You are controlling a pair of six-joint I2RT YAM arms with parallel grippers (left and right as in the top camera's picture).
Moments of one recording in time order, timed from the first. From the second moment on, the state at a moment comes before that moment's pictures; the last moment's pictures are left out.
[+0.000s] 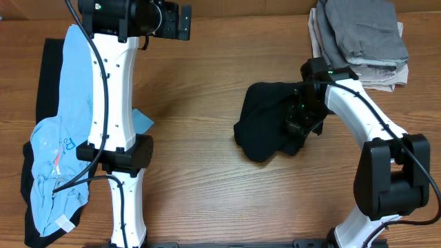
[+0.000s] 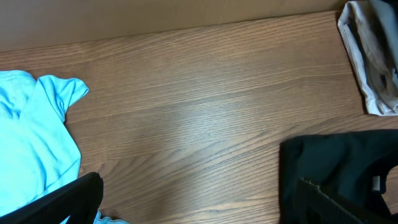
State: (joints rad) left arm -0.18 2.33 3.01 -1.61 0.10 -0.07; right arm 0.15 1.88 1.36 -1.11 -0.29 0.43
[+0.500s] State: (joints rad) left arm -0.18 2.33 3.01 -1.61 0.10 -0.07; right arm 0.03 1.76 1.36 -1.34 -0.08 0.44
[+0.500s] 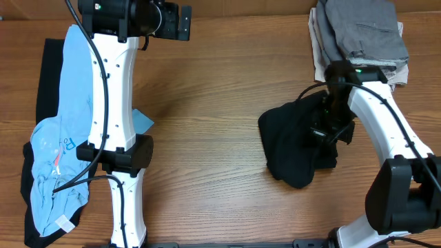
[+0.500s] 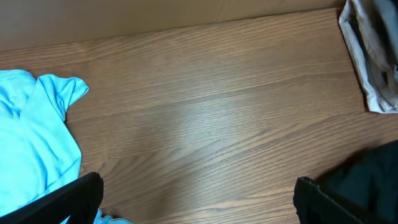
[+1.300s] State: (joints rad) left arm -0.18 2.33 3.01 -1.62 0.10 -0.05; right arm -0.27 1.83 1.37 -1.00 -0.08 0.13
